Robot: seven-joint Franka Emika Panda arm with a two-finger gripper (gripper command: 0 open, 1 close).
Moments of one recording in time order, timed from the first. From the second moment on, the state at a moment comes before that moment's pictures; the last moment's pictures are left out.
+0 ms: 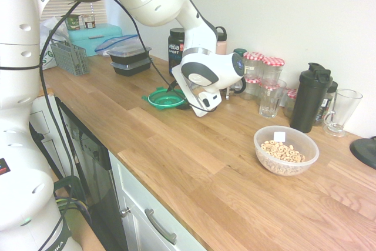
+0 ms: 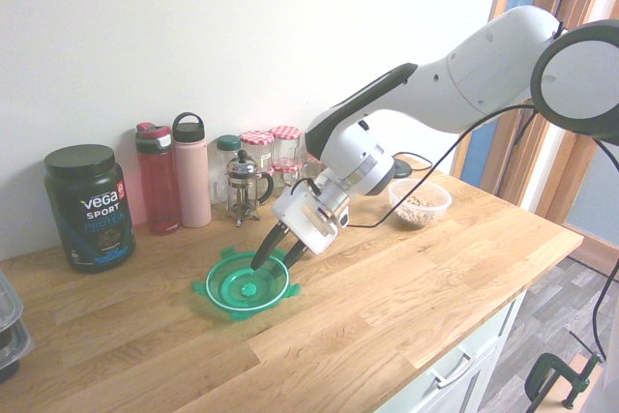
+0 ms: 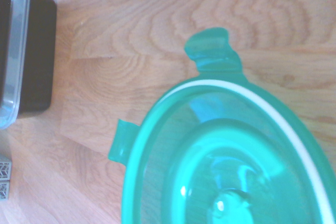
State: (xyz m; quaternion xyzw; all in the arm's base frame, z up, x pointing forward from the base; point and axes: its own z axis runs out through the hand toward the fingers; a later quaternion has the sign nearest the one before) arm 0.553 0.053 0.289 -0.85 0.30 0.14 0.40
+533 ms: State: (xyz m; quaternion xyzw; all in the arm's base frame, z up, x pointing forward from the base) arm 0.550 0.056 0.282 -0.86 0.30 0.14 0.40
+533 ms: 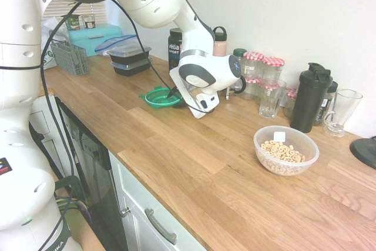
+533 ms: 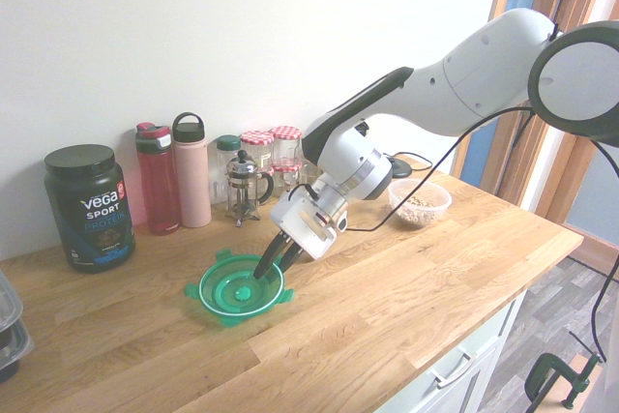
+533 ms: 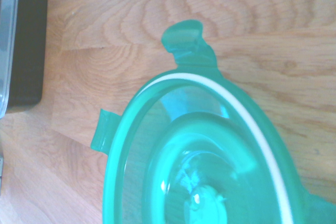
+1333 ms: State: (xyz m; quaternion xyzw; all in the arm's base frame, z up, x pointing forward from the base) arm 0.522 -0.032 0.419 -0.91 0.30 0.04 0.28
